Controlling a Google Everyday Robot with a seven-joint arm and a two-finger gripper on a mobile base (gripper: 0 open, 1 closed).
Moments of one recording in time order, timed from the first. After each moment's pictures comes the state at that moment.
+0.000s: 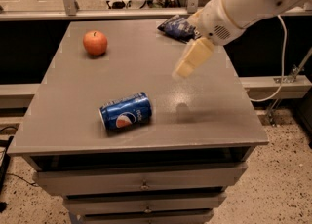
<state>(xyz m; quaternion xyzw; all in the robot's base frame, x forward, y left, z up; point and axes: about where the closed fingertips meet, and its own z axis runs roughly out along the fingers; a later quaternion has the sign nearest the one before) 0.577 -0.082 0.946 -0.58 0.73 0.12 0.34</state>
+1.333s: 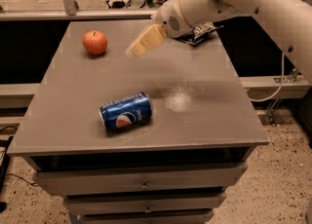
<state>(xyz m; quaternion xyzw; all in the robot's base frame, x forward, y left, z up) 0.657 0.017 0.939 -0.51 0.72 0.25 0.39</state>
